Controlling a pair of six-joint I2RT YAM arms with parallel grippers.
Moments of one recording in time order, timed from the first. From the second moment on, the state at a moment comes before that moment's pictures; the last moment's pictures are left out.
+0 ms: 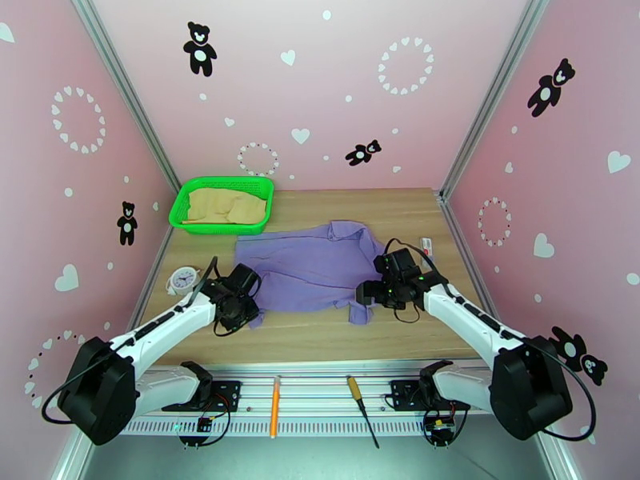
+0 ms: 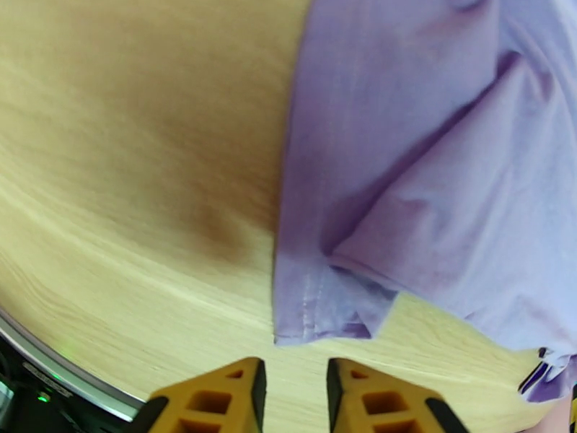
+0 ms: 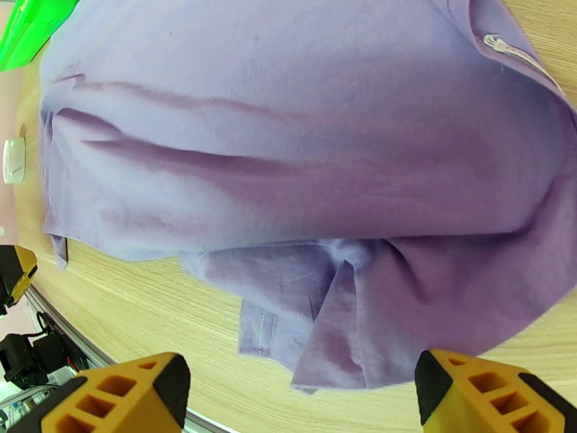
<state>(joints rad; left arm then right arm) -0.50 1.22 0.67 -0.82 -0.01 -1.16 0.35 1.24 0.72 -0.62 -0.29 0.40</state>
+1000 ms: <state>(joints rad) -0.53 1.33 0.62 -0.70 -0.06 -1.23 0.36 1.27 0.68 -0.59 -0.30 0.40</state>
